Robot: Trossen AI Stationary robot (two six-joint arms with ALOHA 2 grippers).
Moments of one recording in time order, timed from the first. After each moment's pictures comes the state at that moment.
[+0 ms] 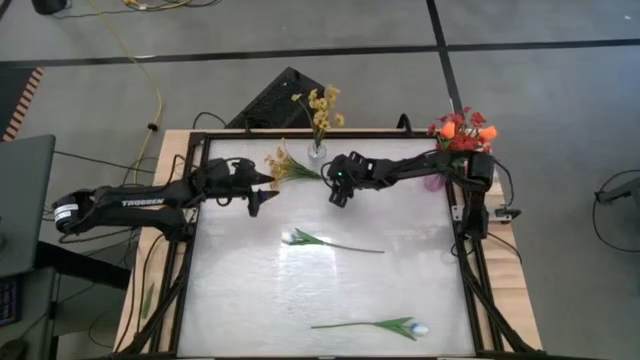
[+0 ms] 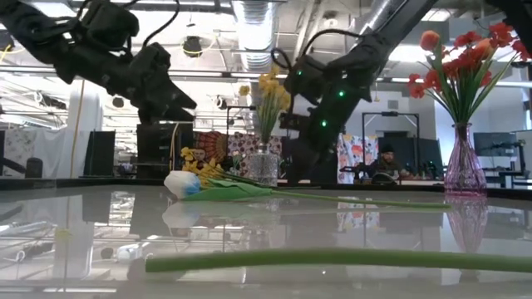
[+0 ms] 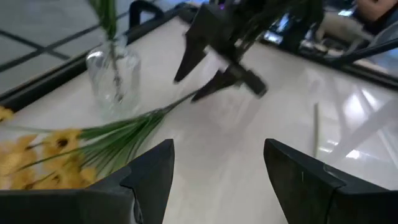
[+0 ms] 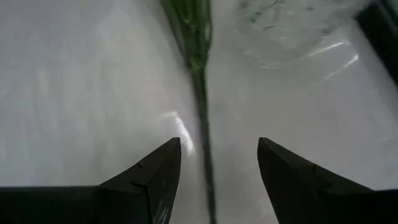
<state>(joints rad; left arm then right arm) 0.44 0.95 0.32 0.32 0.17 -0.18 -0.30 1.91 1.11 -0.13 0.24 0.01</state>
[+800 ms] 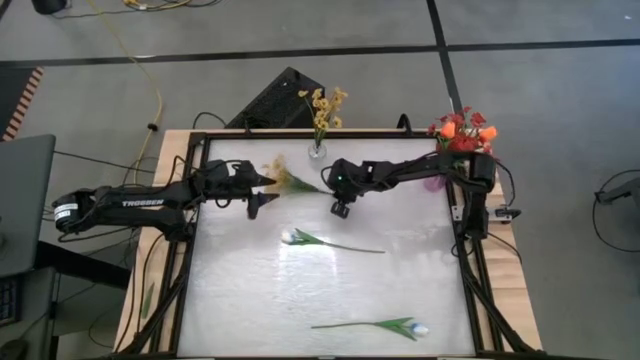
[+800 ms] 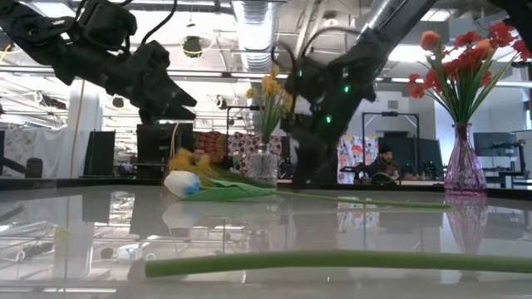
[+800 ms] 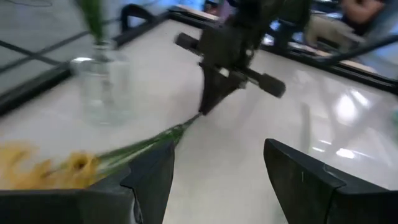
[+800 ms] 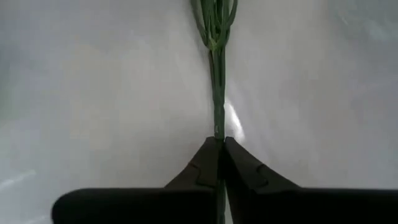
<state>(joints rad) 0.41 0.95 0.30 0.36 0.19 -0.18 -0.28 1.89 1.10 -0.20 -0.01 0.06</state>
